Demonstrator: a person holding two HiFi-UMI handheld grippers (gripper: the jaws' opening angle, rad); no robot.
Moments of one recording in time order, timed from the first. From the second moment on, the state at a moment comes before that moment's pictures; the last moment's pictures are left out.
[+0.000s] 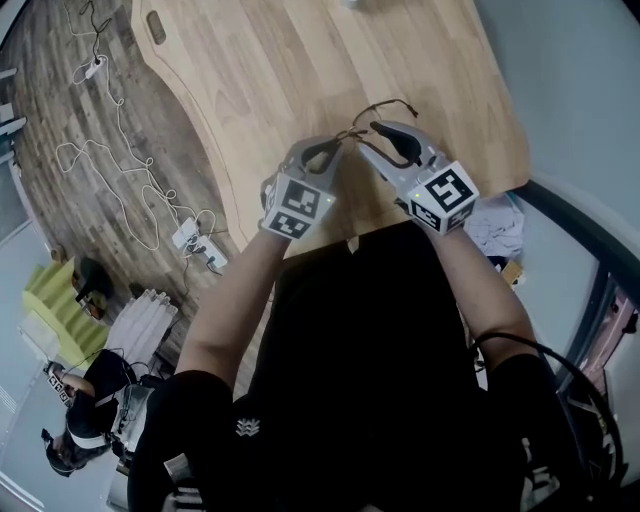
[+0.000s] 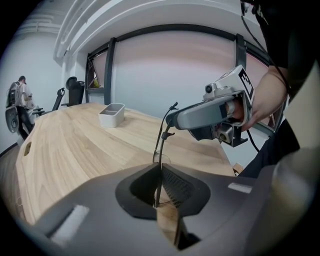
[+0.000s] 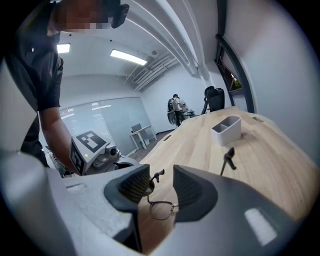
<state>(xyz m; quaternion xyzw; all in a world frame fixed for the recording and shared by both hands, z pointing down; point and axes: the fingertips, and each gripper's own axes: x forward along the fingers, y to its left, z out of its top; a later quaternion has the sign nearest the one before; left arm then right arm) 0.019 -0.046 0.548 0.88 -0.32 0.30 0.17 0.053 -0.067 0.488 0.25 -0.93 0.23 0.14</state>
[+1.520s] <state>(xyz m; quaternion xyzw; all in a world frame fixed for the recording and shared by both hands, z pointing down) -0.069 0.003 0.480 0.87 -0.41 0.21 0.15 0.001 -0.008 0.465 0.19 -0.94 0.22 0.18</state>
